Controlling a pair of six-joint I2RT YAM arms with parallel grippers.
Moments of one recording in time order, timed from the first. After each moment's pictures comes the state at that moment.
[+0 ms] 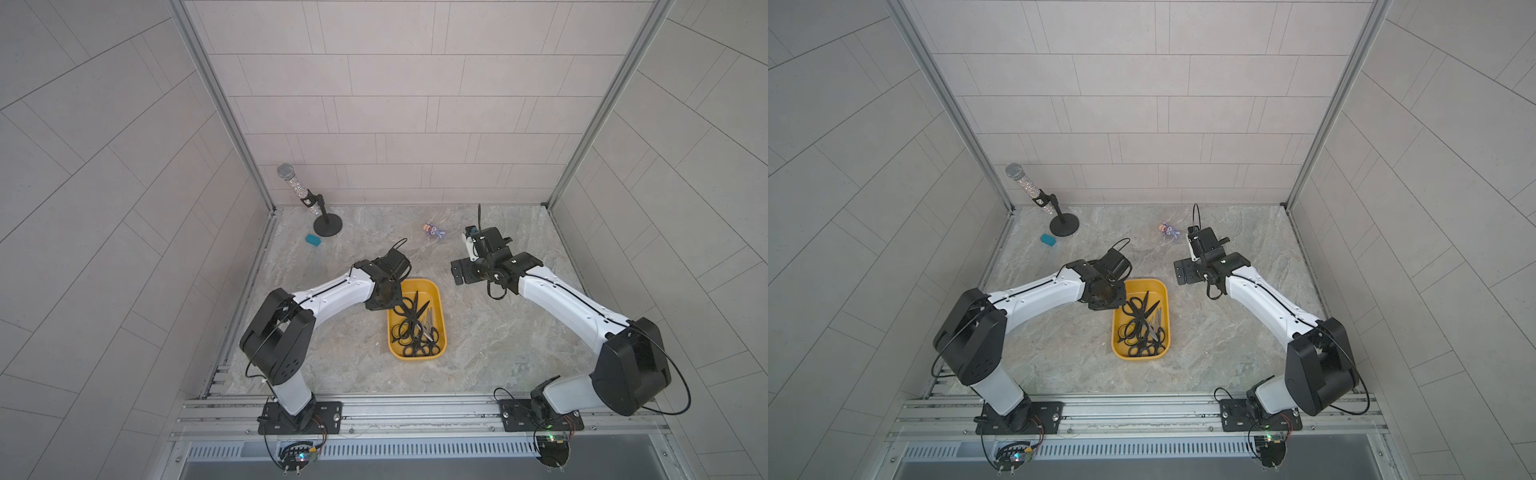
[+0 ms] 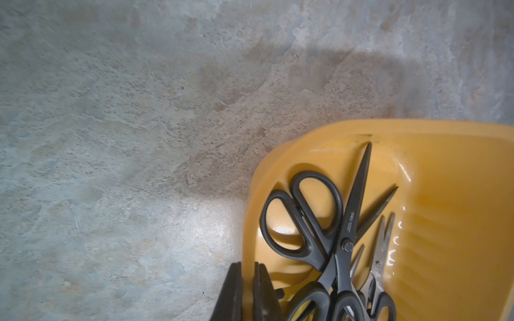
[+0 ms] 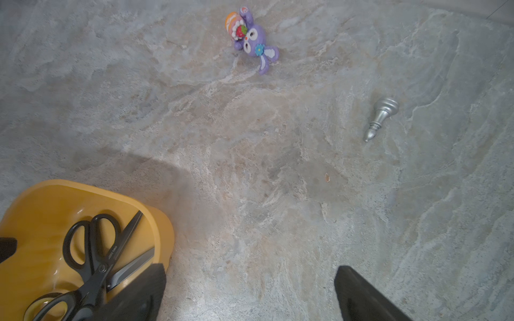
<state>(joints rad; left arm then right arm) -0.66 1.69 1.16 -0.75 -0.05 -0.75 0.41 1.42 1.12 -0.58 0.10 0.17</state>
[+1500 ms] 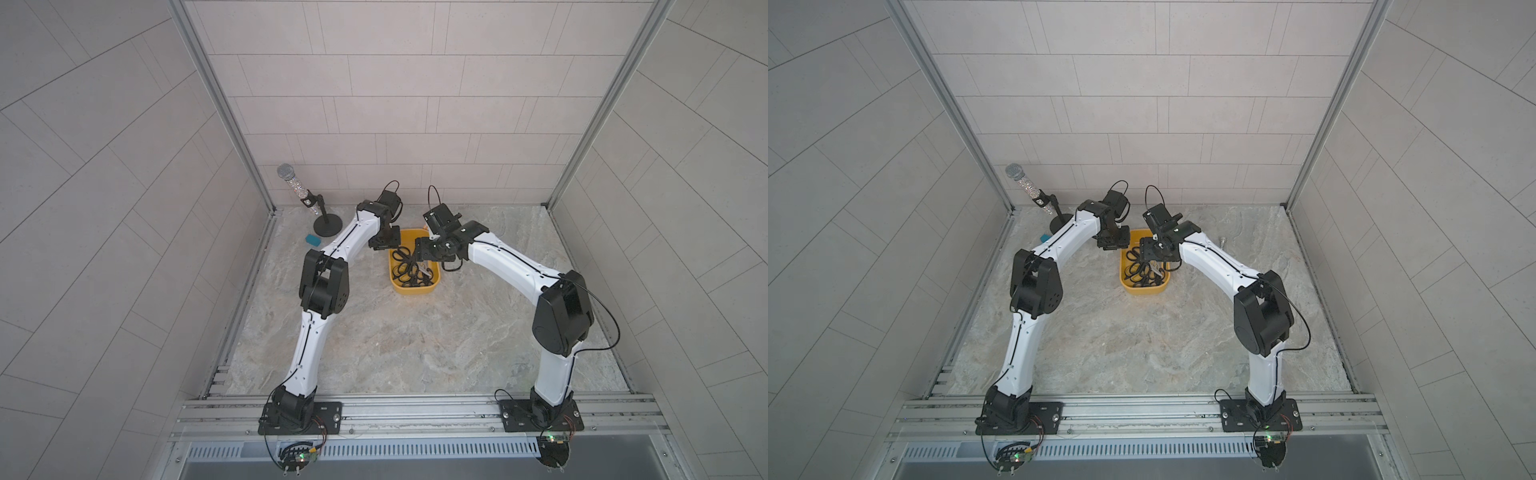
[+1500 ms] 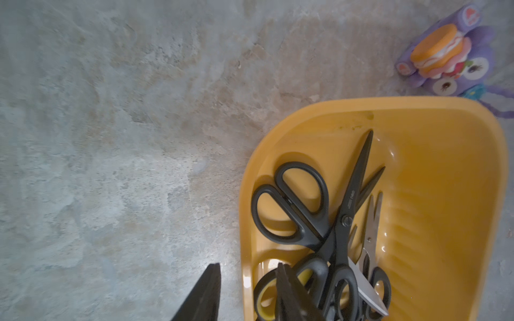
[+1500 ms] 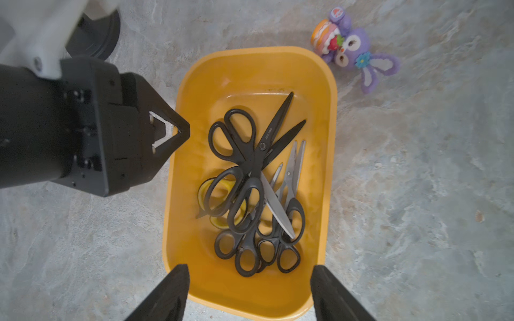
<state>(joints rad) -0.39 2.34 2.20 -1.09 0.01 -0.45 0.56 1.90 1.70 -0.77 0.03 0.53</state>
